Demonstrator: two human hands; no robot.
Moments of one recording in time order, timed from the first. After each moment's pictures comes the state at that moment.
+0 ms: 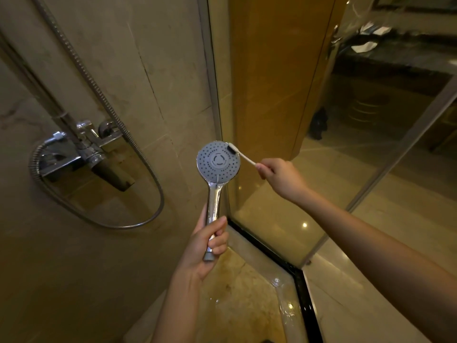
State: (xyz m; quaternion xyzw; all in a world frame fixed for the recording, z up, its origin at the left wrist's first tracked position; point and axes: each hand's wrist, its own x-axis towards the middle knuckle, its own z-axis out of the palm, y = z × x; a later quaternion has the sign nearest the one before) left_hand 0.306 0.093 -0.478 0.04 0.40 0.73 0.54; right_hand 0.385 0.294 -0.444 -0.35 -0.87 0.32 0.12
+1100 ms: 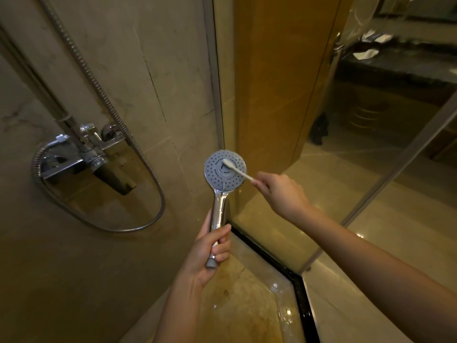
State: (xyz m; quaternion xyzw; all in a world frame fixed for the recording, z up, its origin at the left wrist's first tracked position) left_hand 0.302 0.098 -0.486 0.06 0.43 0.71 0.56; right_hand 0.382 0.283 -0.458 -0.35 -0.91 0.21 0.10
